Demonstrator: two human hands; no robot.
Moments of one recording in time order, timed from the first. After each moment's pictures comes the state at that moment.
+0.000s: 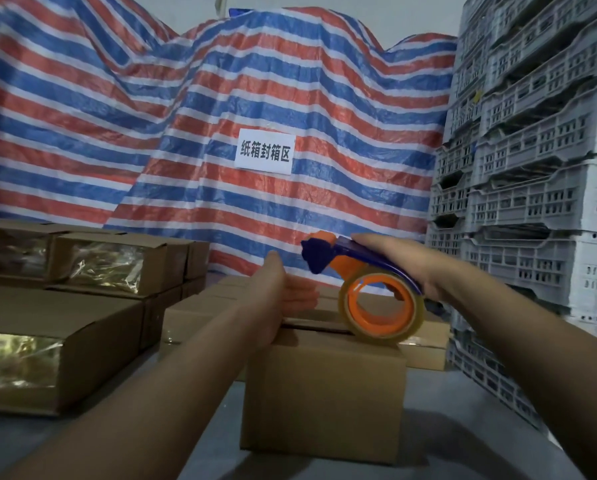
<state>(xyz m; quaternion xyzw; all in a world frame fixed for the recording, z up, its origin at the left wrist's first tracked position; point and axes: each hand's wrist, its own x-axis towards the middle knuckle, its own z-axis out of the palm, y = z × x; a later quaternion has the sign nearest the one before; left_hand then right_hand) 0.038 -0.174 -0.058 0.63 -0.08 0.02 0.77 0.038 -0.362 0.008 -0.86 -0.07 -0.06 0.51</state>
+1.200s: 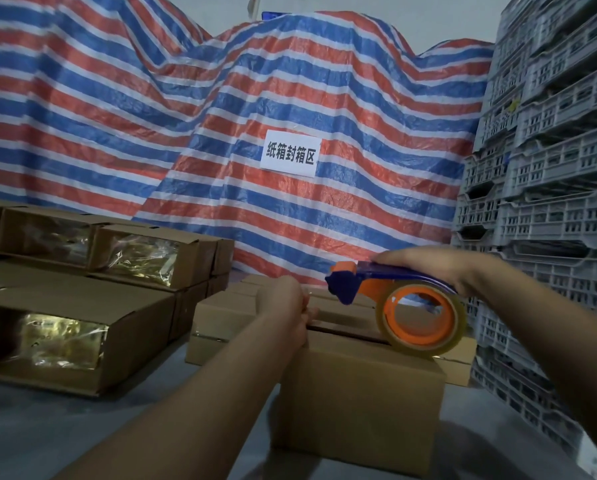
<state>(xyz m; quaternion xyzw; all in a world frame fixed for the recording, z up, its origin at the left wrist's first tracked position) 0.043 -0.171 -0.071 0.44 0.06 0.07 0.89 0.040 -0.354 0.029 -0.92 -0.06 0.04 0.38</state>
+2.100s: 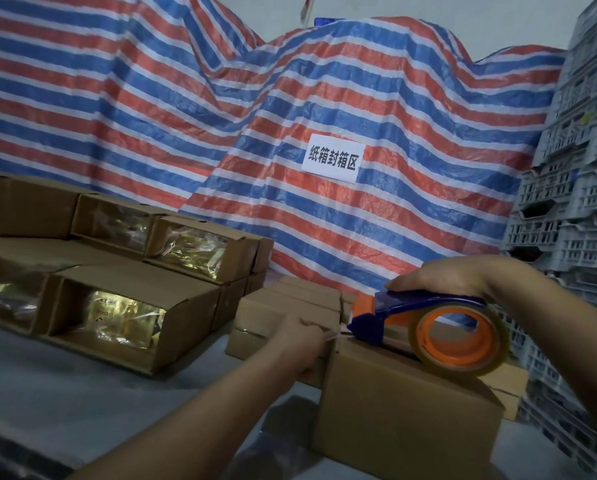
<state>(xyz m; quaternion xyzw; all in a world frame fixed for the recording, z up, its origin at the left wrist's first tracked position) 0.030 -0.128 -0.109 0.74 0.05 0.06 0.67 0.062 -0.309 0.036 -0.99 -0.06 0.08 0.12</state>
